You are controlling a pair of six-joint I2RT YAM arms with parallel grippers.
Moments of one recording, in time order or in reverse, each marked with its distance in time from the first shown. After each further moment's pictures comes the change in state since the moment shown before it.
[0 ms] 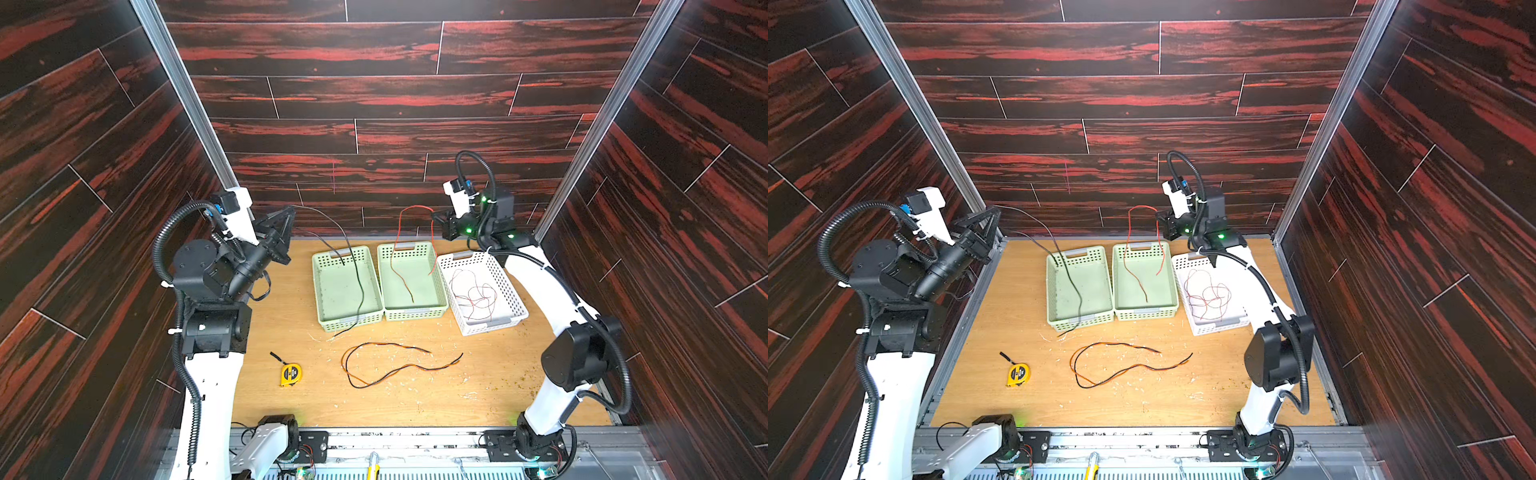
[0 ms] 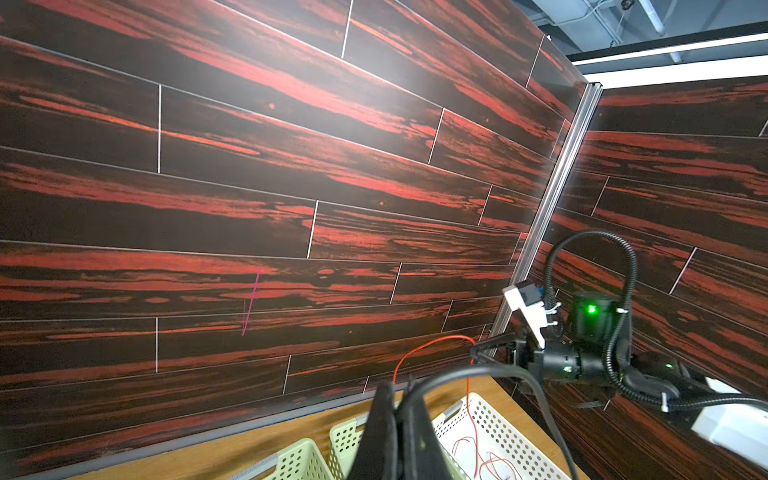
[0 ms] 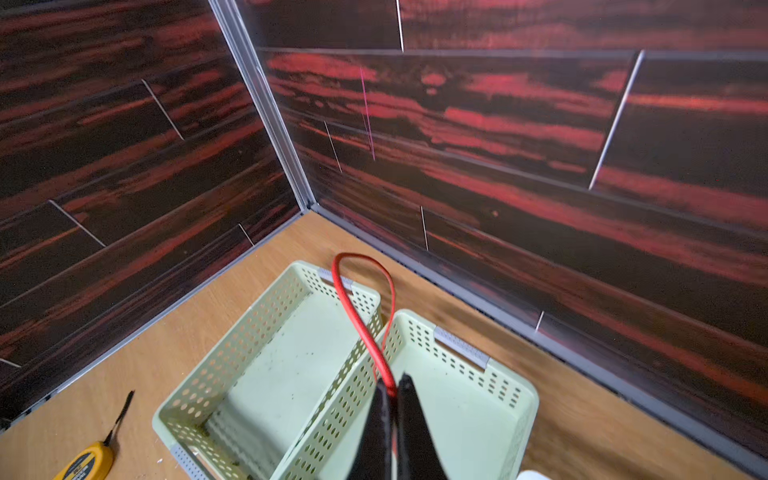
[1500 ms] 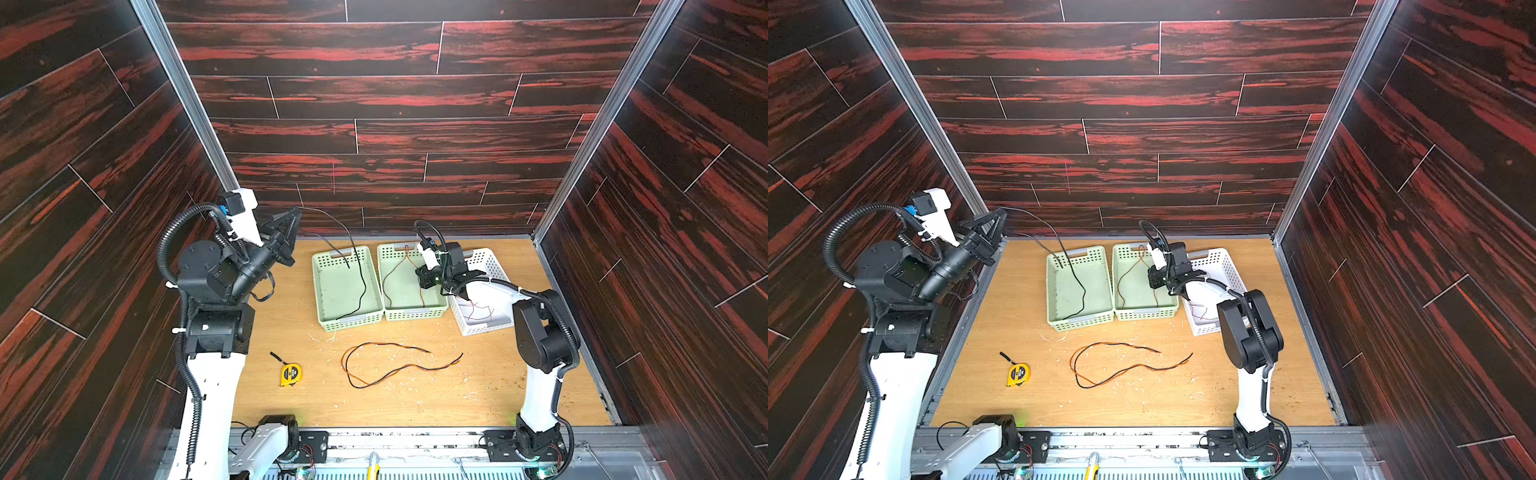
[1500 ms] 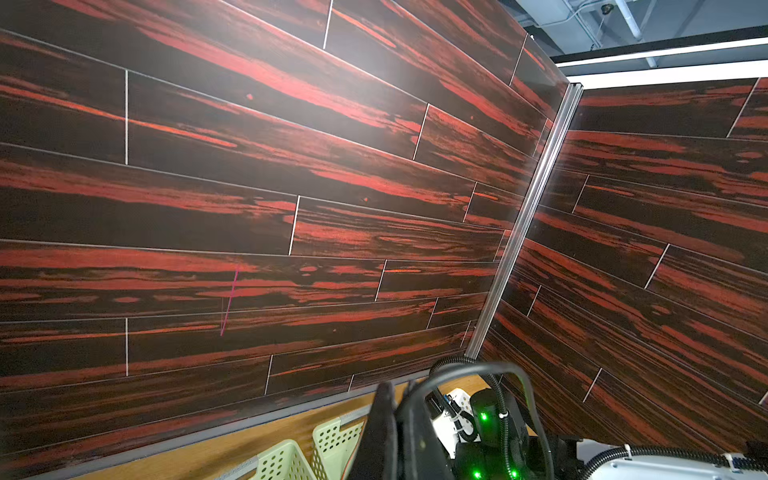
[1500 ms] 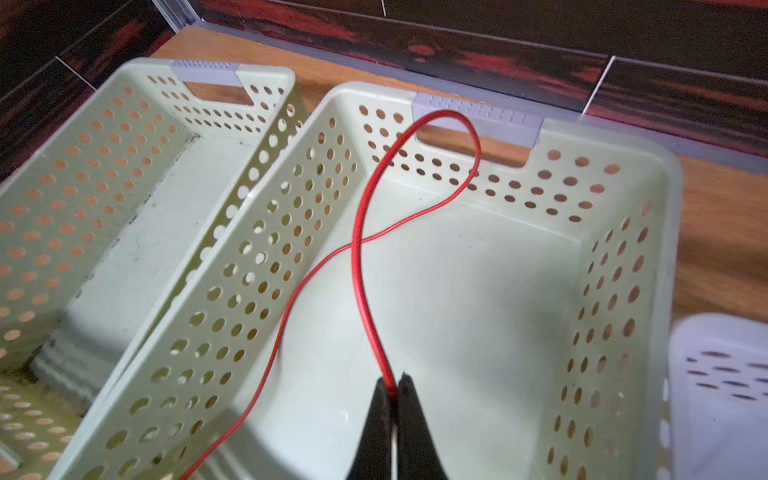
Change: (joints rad) left arm -0.029 -0.002 -0.014 0.019 0.011 -0.019; right arm 0.111 0.187 -0.410 0.266 0.246 0.032
